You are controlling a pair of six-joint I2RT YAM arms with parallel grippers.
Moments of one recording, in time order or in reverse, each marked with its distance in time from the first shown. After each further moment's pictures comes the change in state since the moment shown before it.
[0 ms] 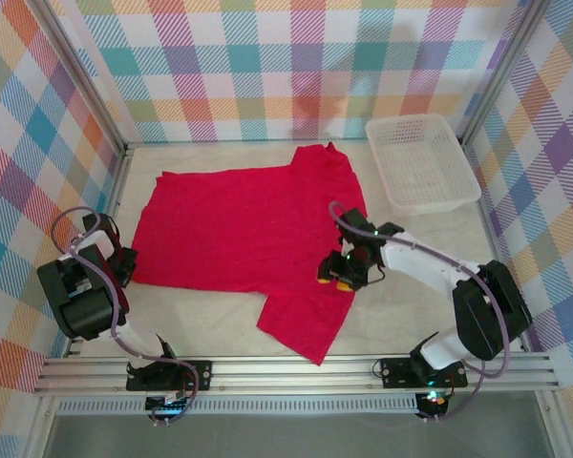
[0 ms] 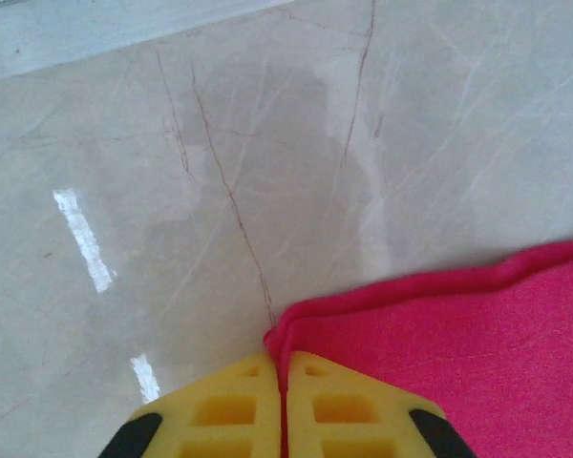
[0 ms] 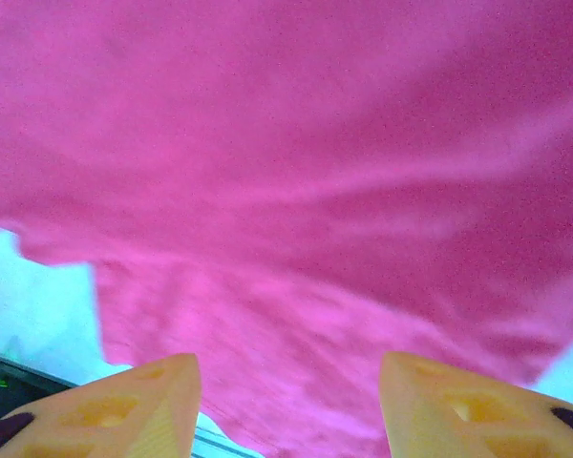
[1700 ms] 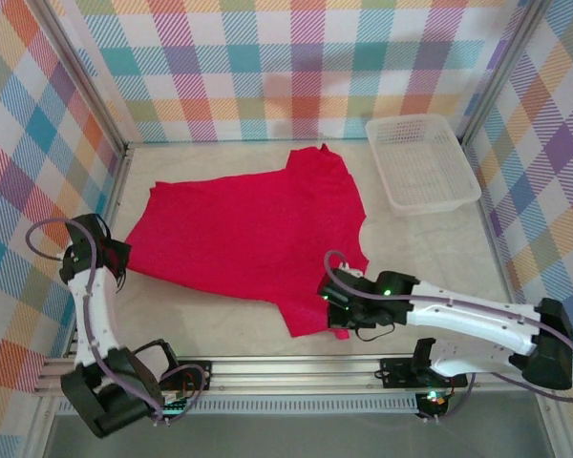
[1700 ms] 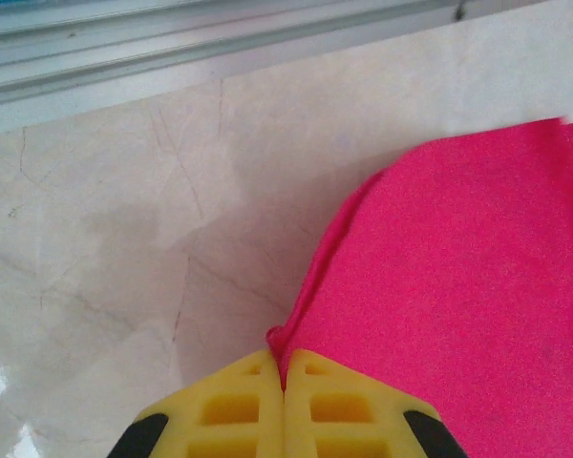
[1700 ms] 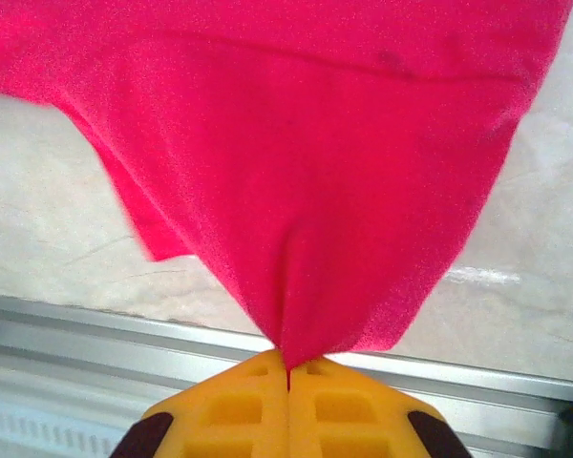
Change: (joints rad) left arm -0.034 -0.623 -0.054 -0.179 0.040 0.004; right arm 0.531 -0.351 0.003 -0.261 0.441 0.323
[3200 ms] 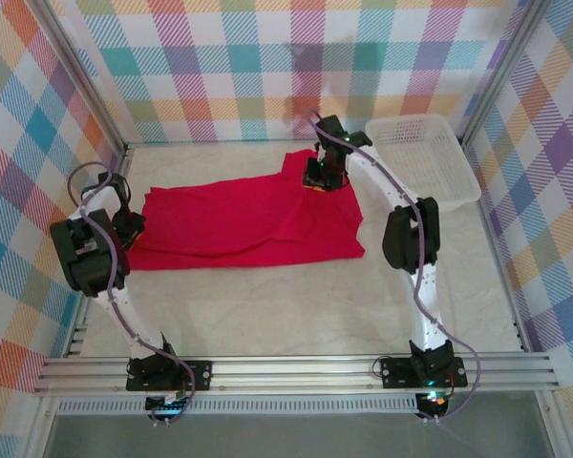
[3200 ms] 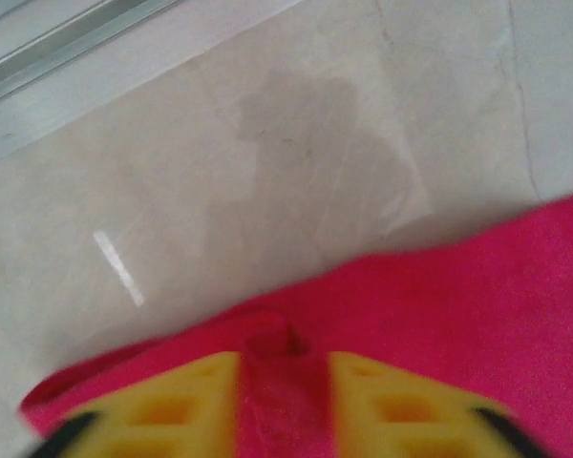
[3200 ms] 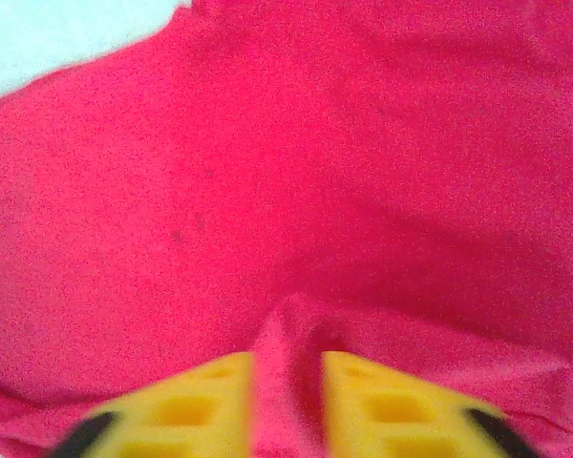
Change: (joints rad) left arm -0.110 1.003 0.611 -0.098 -0.117 0.046; right arm -0.742 1.218 1.352 -0.031 -0.313 -0.613
